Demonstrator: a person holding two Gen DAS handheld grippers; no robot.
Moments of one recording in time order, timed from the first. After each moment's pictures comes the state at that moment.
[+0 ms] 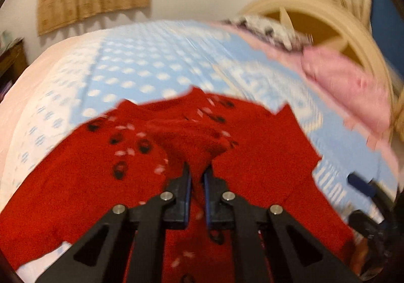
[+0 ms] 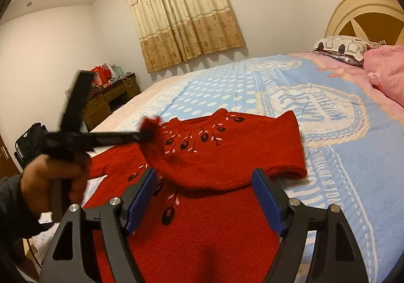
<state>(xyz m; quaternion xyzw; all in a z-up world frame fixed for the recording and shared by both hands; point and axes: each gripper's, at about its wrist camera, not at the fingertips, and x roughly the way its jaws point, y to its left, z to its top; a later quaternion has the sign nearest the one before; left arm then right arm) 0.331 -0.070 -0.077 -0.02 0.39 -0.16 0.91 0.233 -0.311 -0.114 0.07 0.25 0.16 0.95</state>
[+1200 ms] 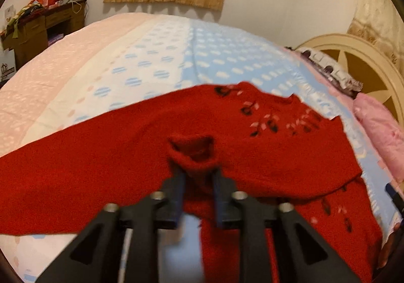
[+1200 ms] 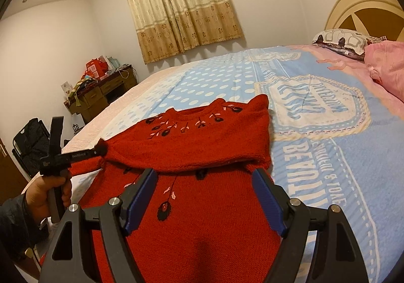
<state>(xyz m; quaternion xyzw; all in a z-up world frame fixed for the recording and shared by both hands) 0.315 0.084 -0.140 -0.11 0.39 -0.03 0.92 0.239 -0.308 -0.120 0.07 0.27 0.15 0.95</state>
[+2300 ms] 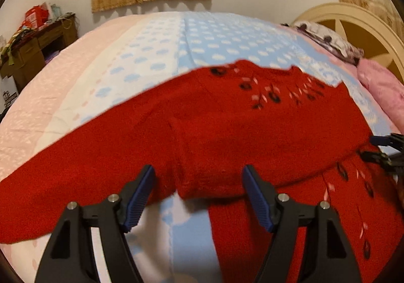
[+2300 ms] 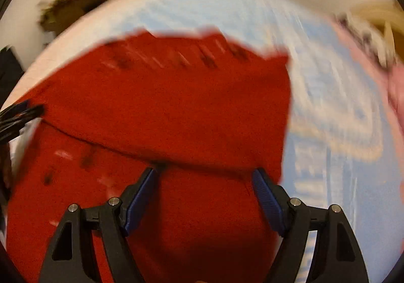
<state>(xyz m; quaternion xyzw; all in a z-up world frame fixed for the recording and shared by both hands) 0.303 0.067 -0.147 -0.02 0.41 -0.04 0.91 0.355 -0.274 -0.164 -0.08 0.49 0.11 0.86</state>
